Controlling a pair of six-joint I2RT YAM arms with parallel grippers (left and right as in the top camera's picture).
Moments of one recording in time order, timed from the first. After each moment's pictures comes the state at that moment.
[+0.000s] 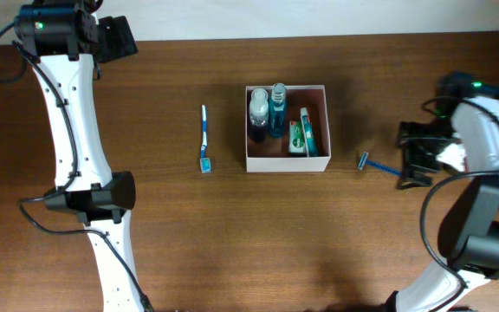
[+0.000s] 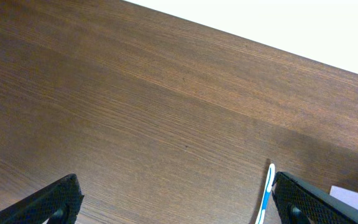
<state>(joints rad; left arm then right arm) 0.03 2.44 3.09 -1.64 -0.16 -0.26 -0.25 1.93 1.54 -1.26 -0.17 1.53</state>
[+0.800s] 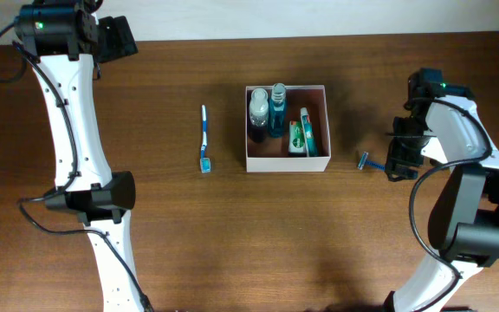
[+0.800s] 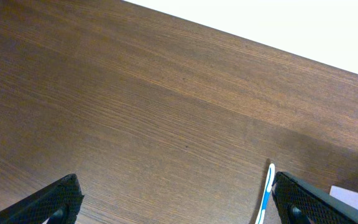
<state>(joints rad) 0.03 2.44 3.09 -1.64 -0.16 -0.26 -0.18 1.99 1.52 -1.10 0.03 1.73</state>
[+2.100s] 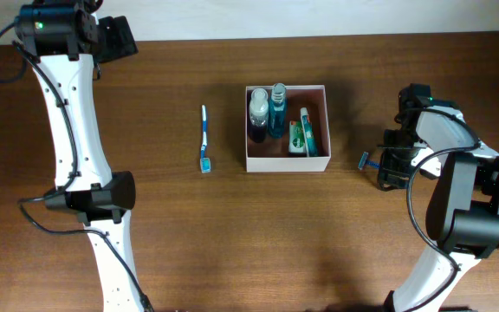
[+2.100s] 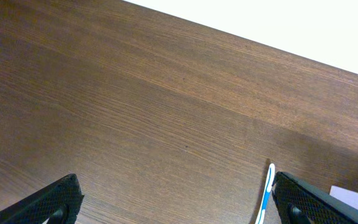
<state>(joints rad) 0.03 2.44 3.09 -1.64 -0.16 -0.26 -0.18 2.05 1.40 -0.96 0.01 1.70</state>
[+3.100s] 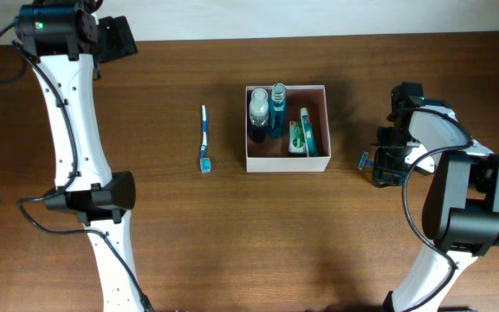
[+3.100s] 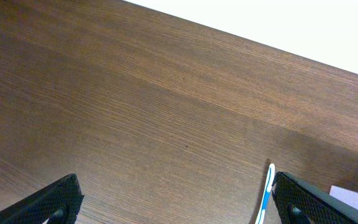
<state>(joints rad) 0.03 2.44 3.09 -1.64 -0.16 -0.26 -0.14 2.06 1.40 -0.92 0.01 1.70</state>
